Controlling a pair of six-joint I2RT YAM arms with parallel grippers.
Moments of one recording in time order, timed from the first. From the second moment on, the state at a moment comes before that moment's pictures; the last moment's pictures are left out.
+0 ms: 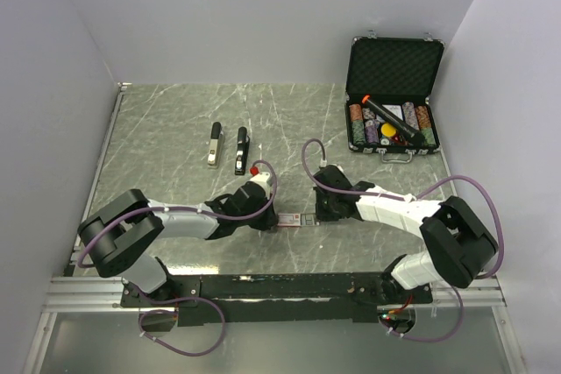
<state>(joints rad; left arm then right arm) -0.92 1.54 0.58 0.25 0.00 -0.67 0.68 1.39 0.65 -0.35 0.07 0.63</state>
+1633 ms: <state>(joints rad) -0.97 1.56 0.60 0.24 0.00 -0.67 0.81 1.40 0.74 -0.43 0.13 0.73</state>
